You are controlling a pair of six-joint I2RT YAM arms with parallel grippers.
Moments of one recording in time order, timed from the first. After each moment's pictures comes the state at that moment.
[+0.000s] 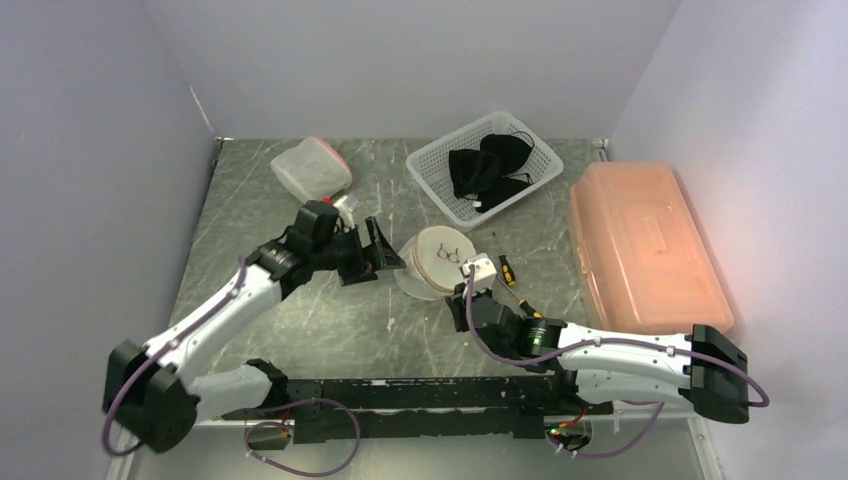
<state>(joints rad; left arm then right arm) -0.54 1.20 0.92 -0.46 0.38 -0.79 1.21 0.96 0.44 0.02 0.62 0.49</state>
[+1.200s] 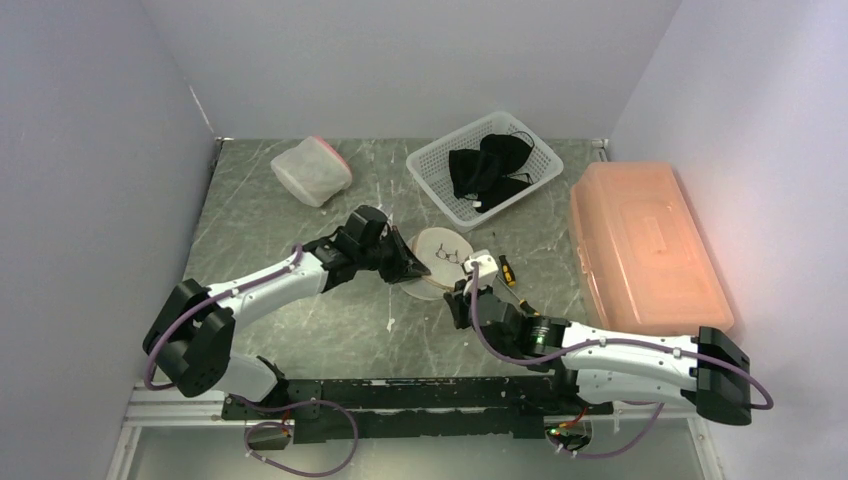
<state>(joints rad) -0.70 1.43 0.89 -0.15 0.29 -1.16 1.21 0.95 0.47 0.02 0.62 0.47</state>
